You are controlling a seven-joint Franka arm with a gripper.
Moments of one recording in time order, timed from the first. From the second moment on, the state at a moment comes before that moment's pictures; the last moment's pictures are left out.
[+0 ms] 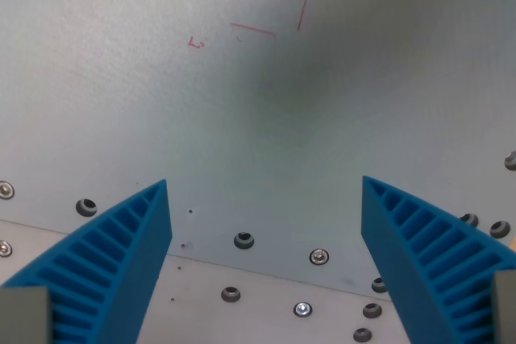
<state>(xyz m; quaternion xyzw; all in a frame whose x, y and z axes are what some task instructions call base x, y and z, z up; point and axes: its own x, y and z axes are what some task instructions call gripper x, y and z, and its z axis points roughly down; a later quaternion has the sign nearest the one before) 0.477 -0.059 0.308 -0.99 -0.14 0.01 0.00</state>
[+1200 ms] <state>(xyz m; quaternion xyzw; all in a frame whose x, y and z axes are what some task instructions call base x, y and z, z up) 0.478 -0.054 0.308 -0.99 -0.13 0.00 0.02</state>
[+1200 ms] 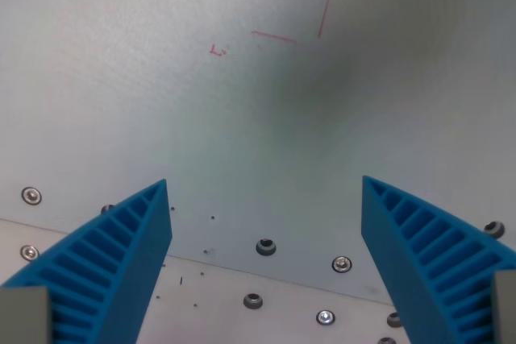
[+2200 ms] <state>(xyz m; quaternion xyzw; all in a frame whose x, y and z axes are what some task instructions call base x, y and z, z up) 0.476 -0.054 0.307 -0.99 -0.13 -0.01 0.09</state>
